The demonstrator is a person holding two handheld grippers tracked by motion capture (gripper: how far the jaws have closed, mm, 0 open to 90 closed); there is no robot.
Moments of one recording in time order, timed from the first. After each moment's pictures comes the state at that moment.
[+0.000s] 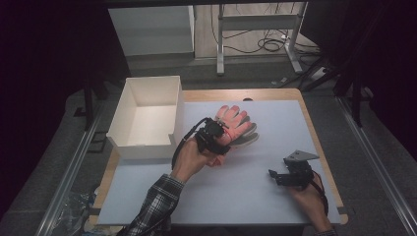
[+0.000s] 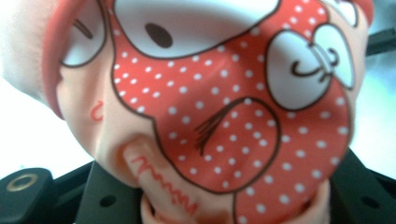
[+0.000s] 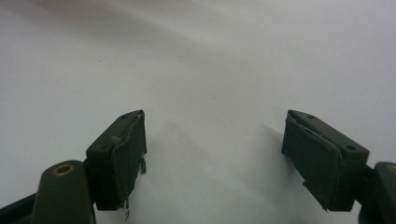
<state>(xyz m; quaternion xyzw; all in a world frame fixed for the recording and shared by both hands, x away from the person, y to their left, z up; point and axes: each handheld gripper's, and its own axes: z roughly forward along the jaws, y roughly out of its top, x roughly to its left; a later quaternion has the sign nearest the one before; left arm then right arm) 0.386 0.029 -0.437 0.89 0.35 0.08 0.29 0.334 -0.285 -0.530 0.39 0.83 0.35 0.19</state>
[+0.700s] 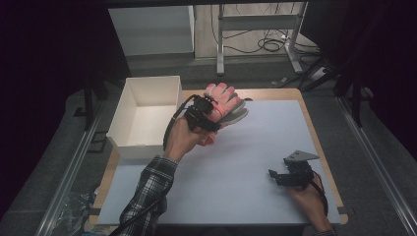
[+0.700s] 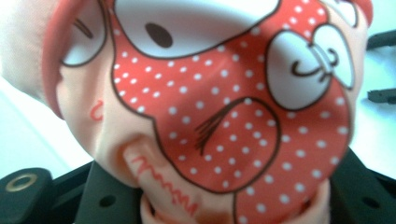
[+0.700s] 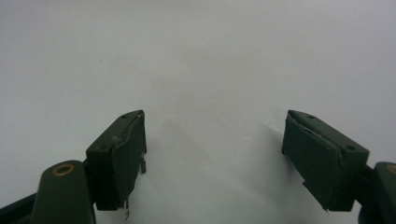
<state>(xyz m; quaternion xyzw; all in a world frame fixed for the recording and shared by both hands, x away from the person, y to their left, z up) 0.423 0.061 -0.388 0.87 0.39 0.10 0.29 0.334 -0.285 -0.531 0.39 0.83 0.35 0.19</state>
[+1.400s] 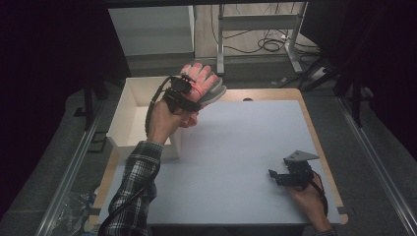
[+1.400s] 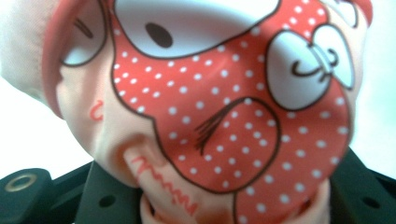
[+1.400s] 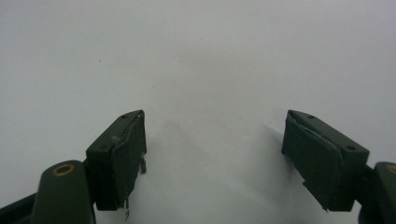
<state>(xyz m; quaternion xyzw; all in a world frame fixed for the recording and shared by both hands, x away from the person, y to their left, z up) 0.446 0.119 -0.351 0.83 0.45 0.15 0.28 0.334 -0.285 -0.531 0.39 0.83 0.35 0.19</state>
